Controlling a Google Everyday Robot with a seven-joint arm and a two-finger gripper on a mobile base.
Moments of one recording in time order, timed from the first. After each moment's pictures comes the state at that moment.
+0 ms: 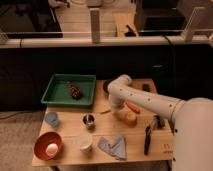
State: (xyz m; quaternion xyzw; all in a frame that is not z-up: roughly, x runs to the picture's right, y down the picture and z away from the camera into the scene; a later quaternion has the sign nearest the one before) arm 0.051 0.127 0.899 -0.29 -0.10 -0.16 0.94
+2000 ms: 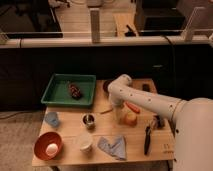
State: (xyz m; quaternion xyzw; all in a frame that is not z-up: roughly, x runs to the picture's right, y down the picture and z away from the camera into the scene) arm 0.054 0.121 0.904 -0.27 -0.09 -0.13 0.95
